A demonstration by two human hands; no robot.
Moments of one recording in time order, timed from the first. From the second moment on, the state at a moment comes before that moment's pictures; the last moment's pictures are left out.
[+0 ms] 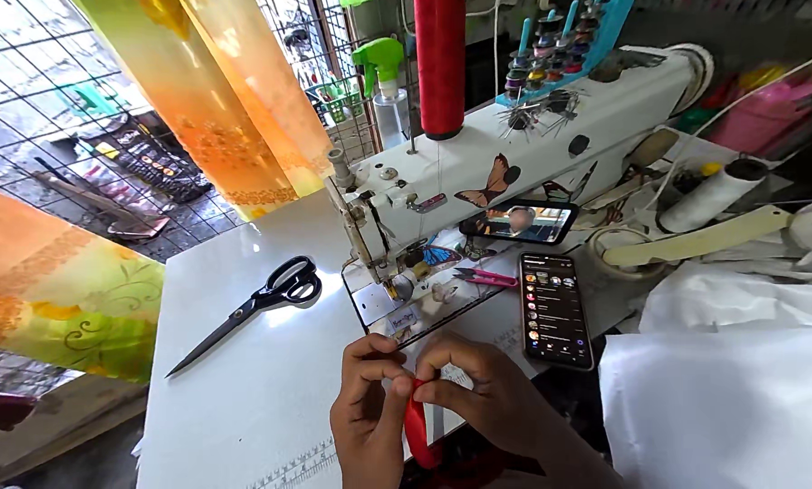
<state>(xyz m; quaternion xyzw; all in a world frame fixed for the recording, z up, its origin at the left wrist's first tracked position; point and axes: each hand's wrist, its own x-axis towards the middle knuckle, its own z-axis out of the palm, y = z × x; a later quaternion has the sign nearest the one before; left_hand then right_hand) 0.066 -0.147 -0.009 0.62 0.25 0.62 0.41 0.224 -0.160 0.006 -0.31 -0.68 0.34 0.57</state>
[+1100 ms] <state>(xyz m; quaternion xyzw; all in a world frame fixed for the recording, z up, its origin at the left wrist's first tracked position) 0.060 -0.158 -0.006 0.56 0.30 0.53 0.56 0.251 -0.160 0.000 -0.38 -0.73 0.23 0.52</state>
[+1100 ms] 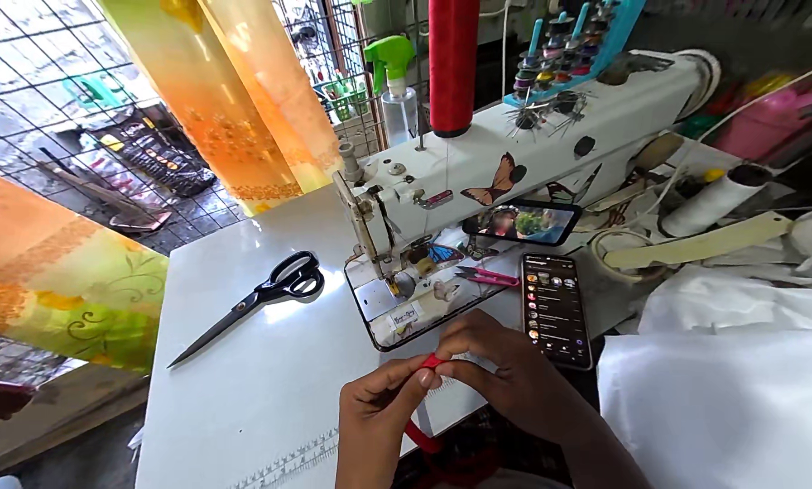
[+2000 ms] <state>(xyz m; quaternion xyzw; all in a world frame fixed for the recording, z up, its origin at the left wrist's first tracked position) 0.071 -0.159 -0.009 0.54 0.31 0.58 0.52 0.239 -0.155 -0.009 -0.38 -0.69 0.20 0.58</state>
